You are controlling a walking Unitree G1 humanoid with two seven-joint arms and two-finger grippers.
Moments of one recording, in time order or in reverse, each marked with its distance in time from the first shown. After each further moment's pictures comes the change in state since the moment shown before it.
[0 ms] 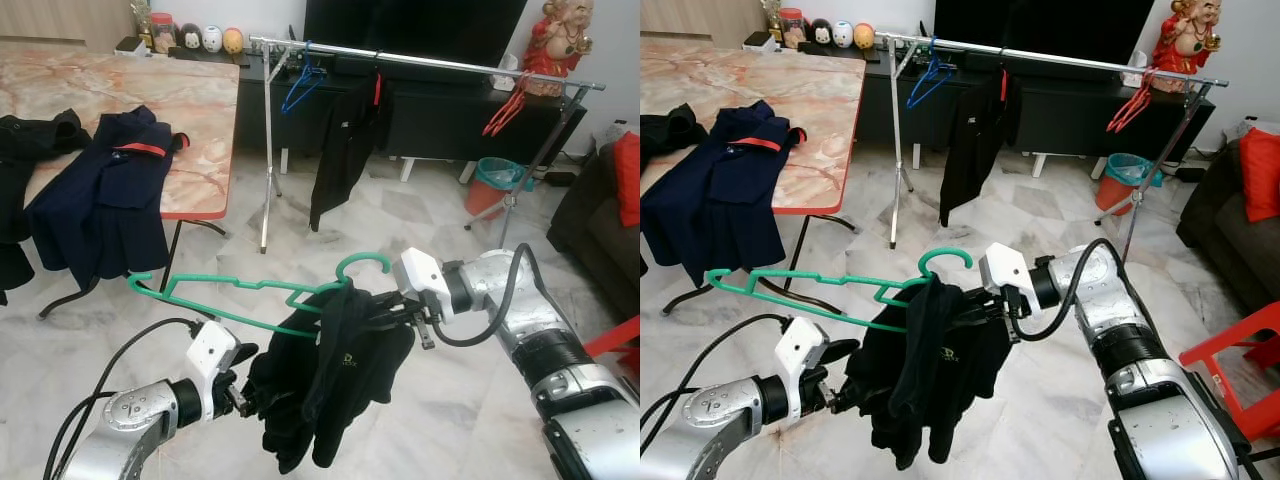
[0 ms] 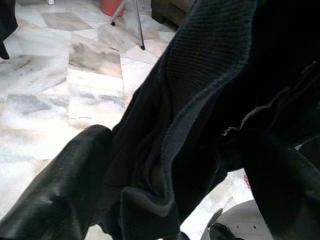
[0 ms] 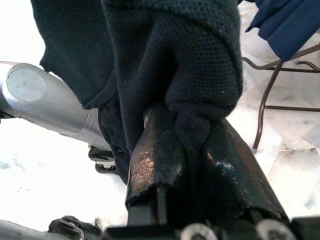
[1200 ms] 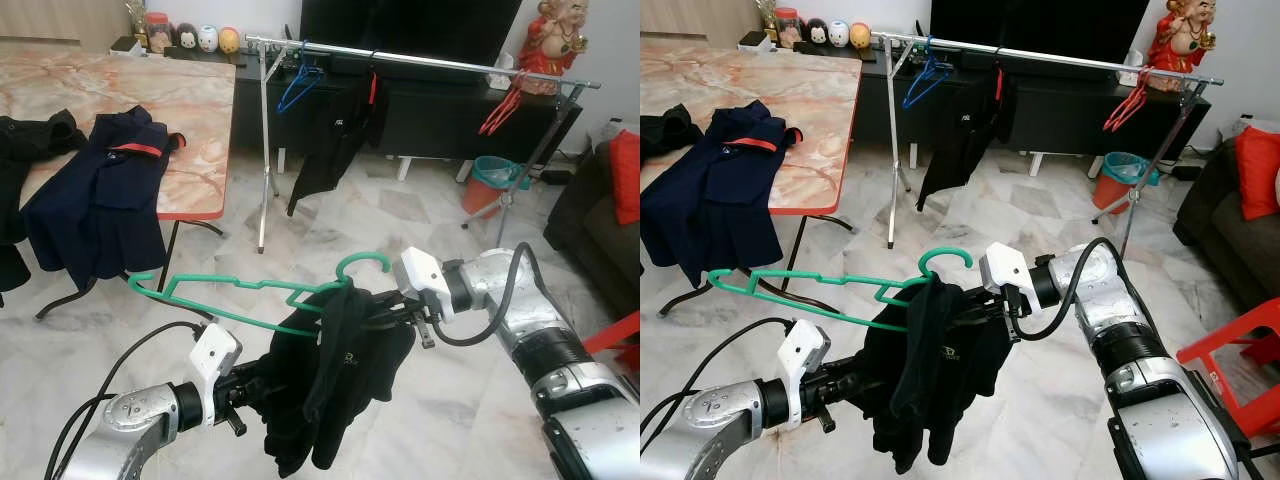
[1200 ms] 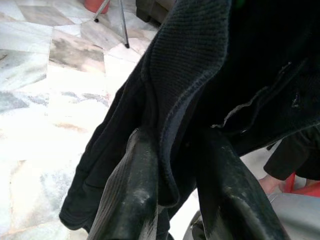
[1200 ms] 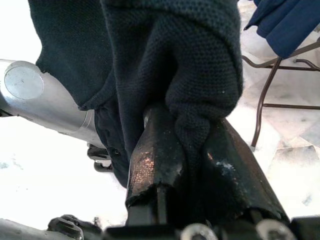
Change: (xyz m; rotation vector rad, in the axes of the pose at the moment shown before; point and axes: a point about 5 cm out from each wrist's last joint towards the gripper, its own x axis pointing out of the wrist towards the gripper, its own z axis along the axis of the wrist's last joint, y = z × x) left arm -0.001 -0.003 -0.002 -0.045 0.001 -0.057; right arm 0.000 0.000 -0.001 -0.003 0.005 -0.005
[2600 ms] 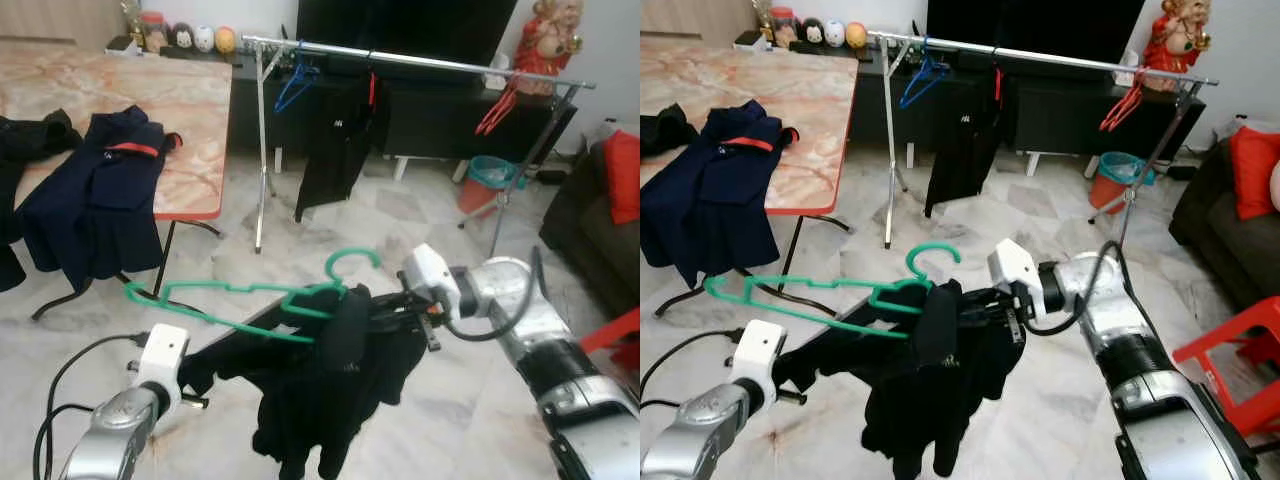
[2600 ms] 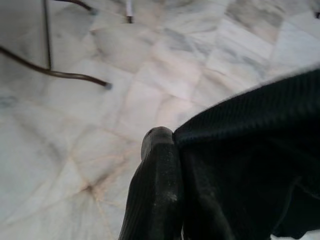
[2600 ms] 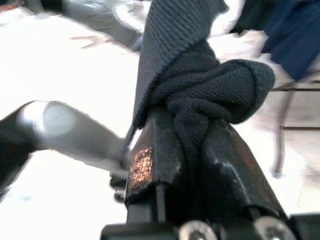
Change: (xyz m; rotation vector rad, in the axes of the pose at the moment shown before) left arm -0.023 0.069 -0.044 -0.091 0.174 0.752; right arm -0.002 0.022 0.004 0.084 -0.144 0.075
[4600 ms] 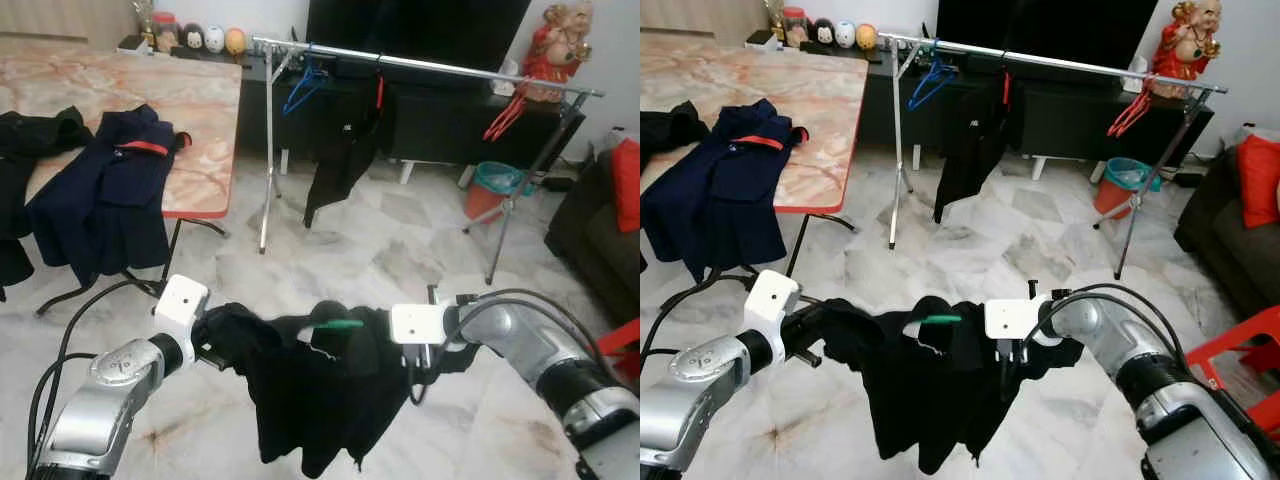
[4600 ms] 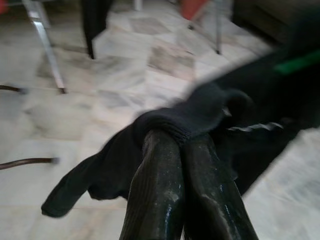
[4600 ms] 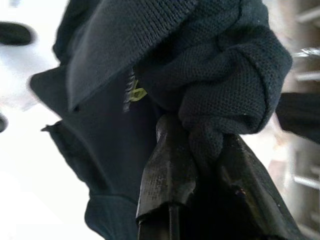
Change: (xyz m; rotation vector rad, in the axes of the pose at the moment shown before) left arm -0.023 -0.031 0.074 0.137 -0.188 -0.380; right arm -0.011 -0.020 -0.073 -0.309 0.793 -0.567
